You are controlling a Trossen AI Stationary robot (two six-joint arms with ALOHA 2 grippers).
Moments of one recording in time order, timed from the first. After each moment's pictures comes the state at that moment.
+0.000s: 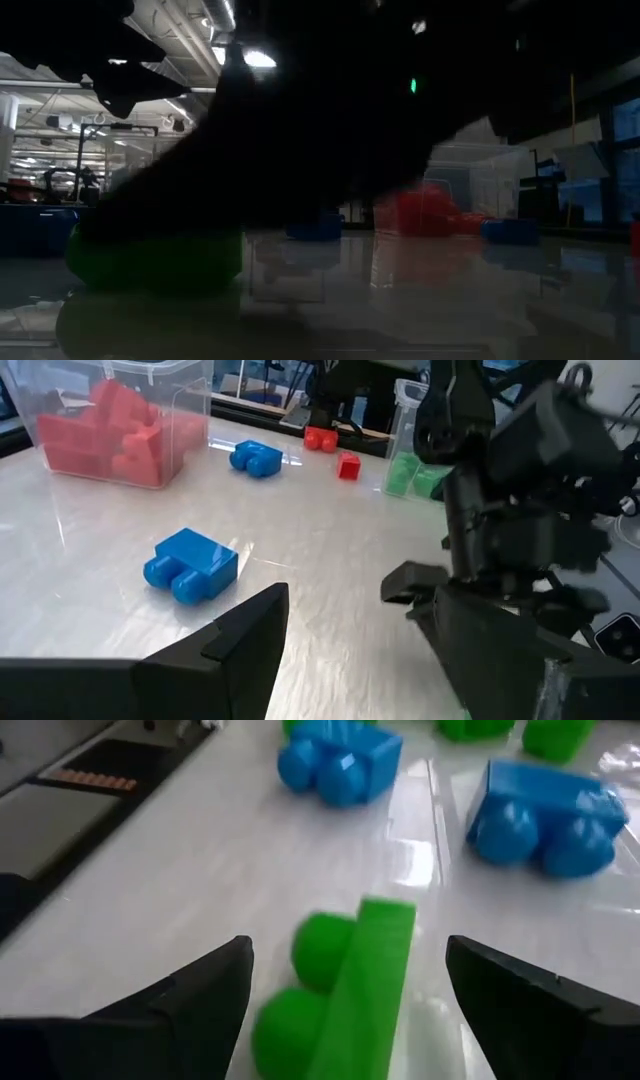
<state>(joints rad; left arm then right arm) -0.55 0.89 0.27 0.33 -0.60 -0.39 0.45 2.28 1.31 0.53 0.22 0.10</state>
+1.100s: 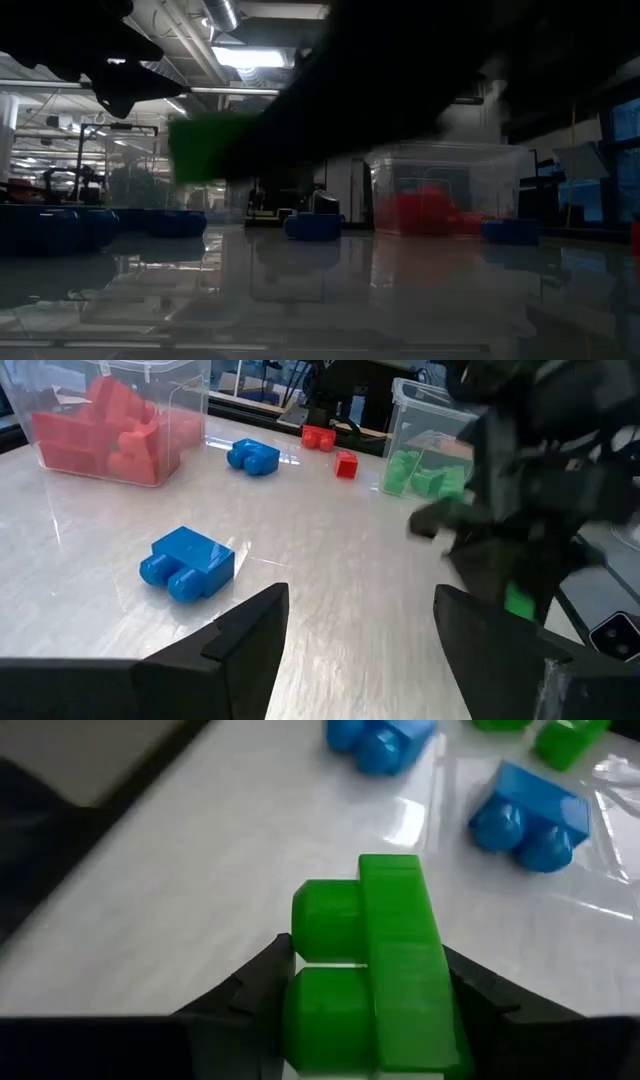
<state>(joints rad) -0.55 0.89 0.27 0.32 -0.60 -0.40 0.53 2.09 1.31 0.15 0.26 -0.01</state>
